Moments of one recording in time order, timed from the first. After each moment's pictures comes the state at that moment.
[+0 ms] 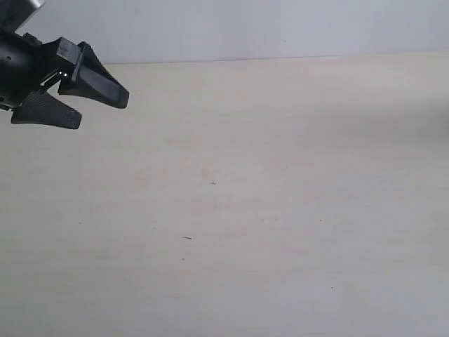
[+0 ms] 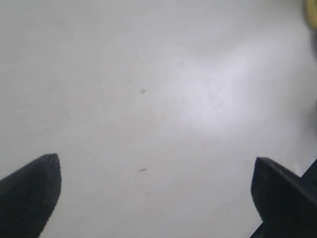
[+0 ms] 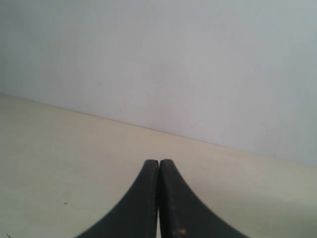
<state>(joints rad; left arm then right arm) 0.03 1.58 -1.09 -0.85 1.00 0.59 0.25 0.00 -0.34 0.24 0.52 -0.28</state>
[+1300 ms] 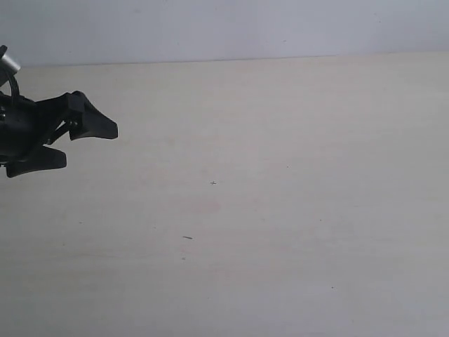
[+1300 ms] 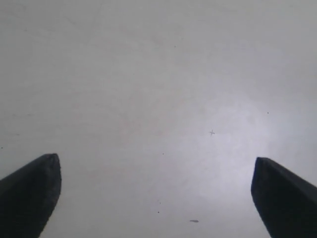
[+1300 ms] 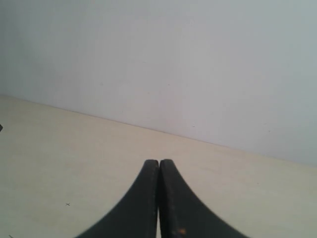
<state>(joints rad) 0.03 1.56 -0.74 -1.17 0.56 0.75 0.25 0.00 -0.34 0.25 0.52 -0.28</state>
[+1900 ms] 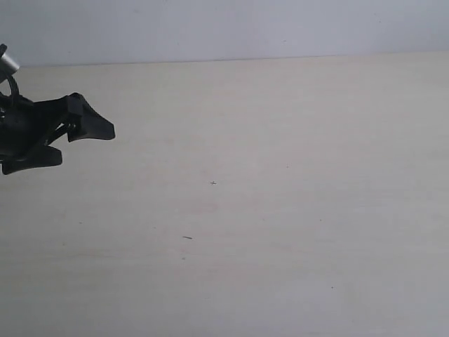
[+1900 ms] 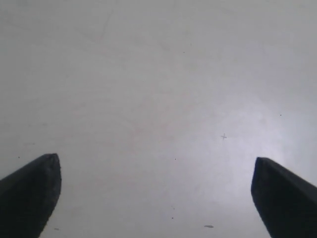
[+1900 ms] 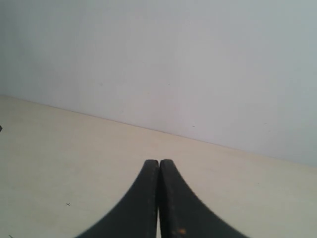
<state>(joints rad) 0.03 1.56 -0.74 -1.15 0.52 0.78 0.25 0.00 -0.34 0.25 0.52 -0.28</state>
